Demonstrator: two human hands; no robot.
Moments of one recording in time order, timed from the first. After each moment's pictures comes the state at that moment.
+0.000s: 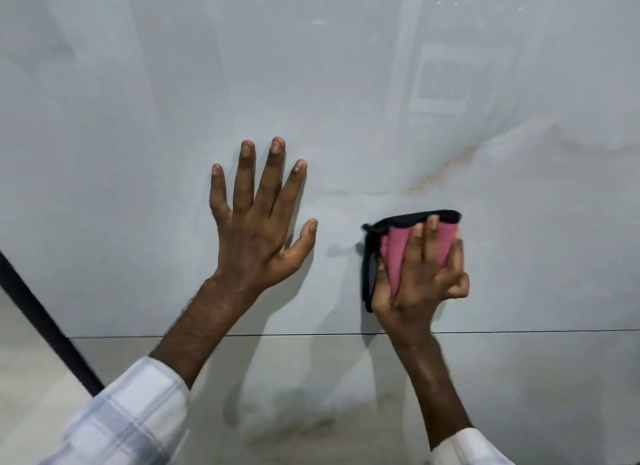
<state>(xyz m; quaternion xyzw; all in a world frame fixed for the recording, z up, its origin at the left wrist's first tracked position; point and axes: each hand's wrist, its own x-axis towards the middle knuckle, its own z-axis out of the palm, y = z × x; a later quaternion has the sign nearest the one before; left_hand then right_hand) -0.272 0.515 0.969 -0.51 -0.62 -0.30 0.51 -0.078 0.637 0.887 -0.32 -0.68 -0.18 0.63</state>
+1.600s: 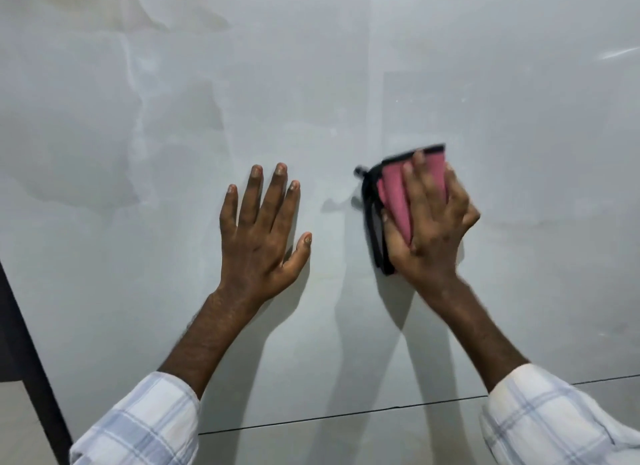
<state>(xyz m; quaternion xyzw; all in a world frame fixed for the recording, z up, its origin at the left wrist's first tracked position) -0.290 0.521 1.077 -0.52 -0.55 -0.29 0.58 -0.068 0.655 1.080 -0.23 -0.66 -0.25 0.67</state>
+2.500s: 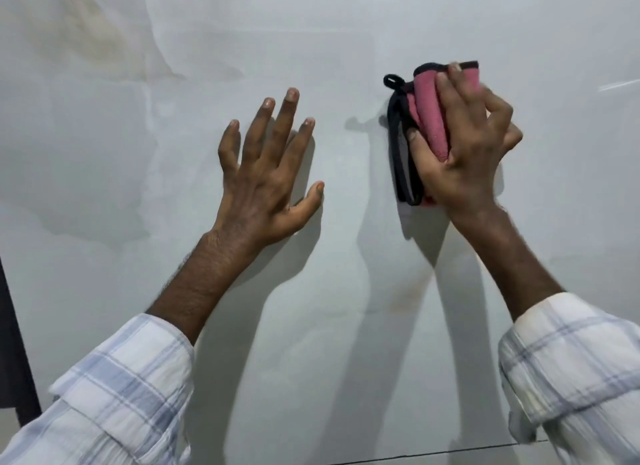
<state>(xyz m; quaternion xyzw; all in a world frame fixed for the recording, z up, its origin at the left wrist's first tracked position) -0.289 0.522 1.197 -0.51 -0.52 -0.28 0.63 -0.054 0.673 1.224 -0.26 -0.61 -0.24 0.71</state>
